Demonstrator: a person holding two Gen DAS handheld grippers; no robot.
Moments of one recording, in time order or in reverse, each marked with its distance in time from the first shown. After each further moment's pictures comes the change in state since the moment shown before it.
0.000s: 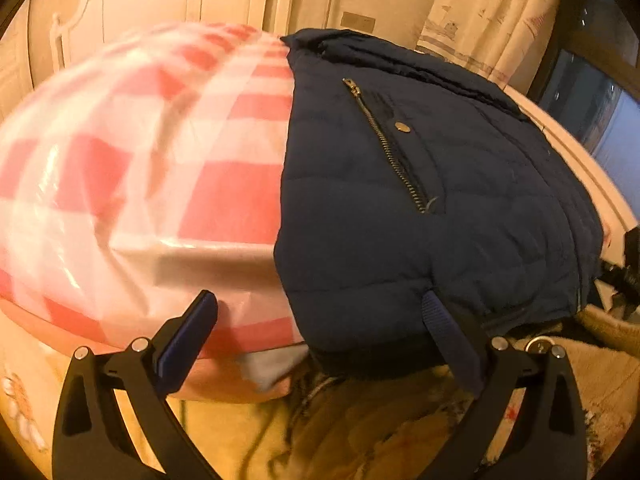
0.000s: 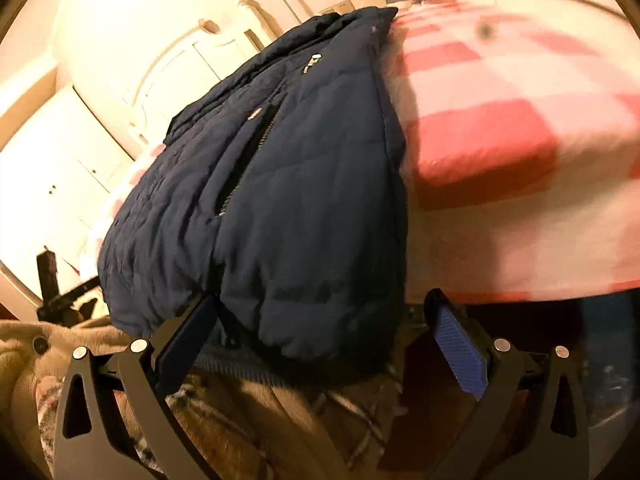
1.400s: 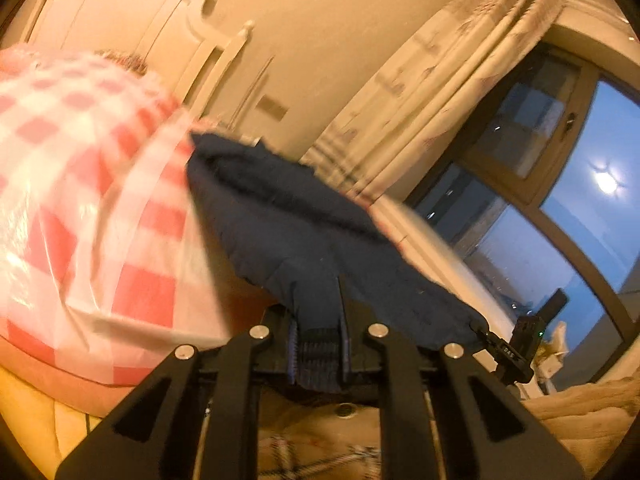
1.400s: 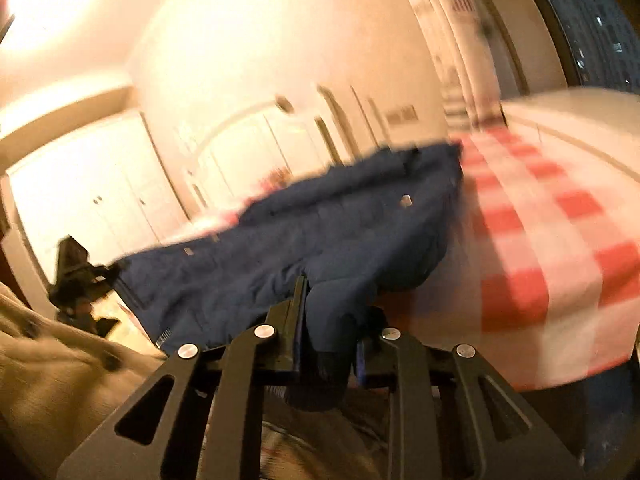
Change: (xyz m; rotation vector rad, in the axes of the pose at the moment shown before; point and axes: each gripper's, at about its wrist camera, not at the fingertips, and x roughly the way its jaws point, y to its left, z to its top) left arm -0.118 0.002 0.026 -0.149 -0.317 -0.510; right arm -0.106 0.082 0.001 -0.205 -0.368 0.124
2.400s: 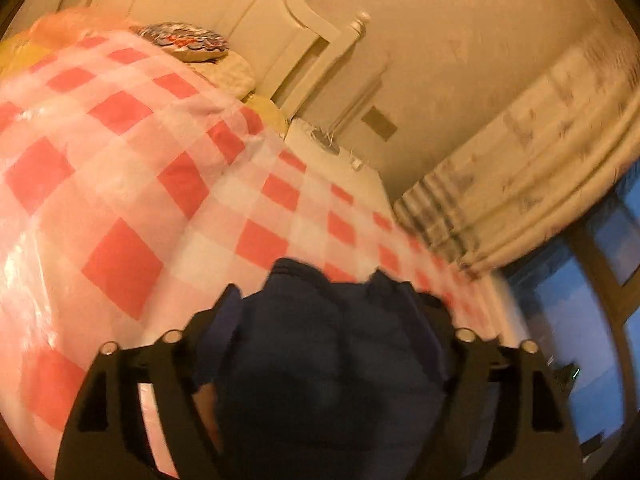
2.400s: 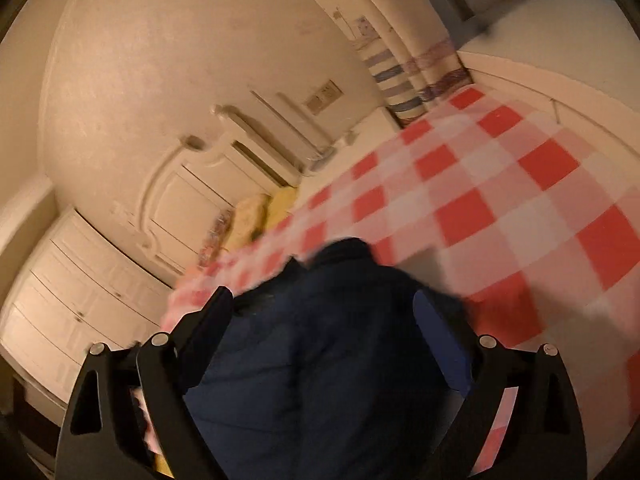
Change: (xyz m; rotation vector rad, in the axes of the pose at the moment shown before) left arm 0.192 0.159 0.207 -0.192 0.074 0.319; right arm 0.210 -0.132 0.177 0.418 0.128 -0.131
